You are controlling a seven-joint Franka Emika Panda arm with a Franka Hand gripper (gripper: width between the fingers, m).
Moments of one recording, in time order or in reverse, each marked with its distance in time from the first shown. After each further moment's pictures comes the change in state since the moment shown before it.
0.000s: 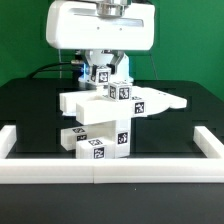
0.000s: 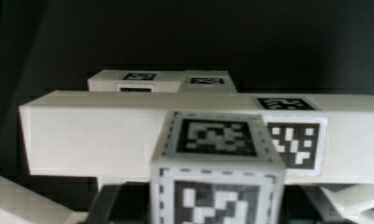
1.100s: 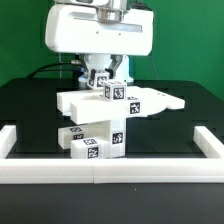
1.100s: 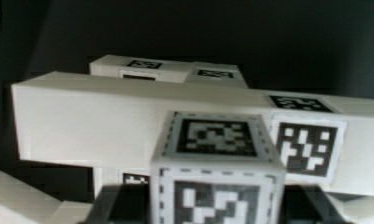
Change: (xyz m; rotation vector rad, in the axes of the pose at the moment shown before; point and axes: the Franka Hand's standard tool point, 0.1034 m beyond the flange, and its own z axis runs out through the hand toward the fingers) arm 0.000 0.003 0.008 -0.026 0.013 -0.006
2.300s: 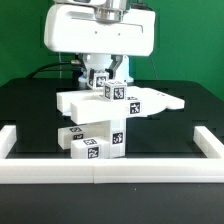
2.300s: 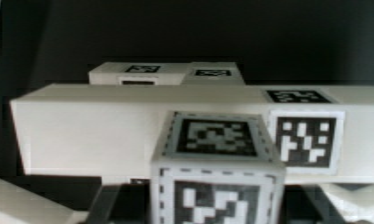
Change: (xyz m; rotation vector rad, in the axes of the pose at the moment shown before) arm 0.000 0.000 0.000 0.001 0.000 0.160
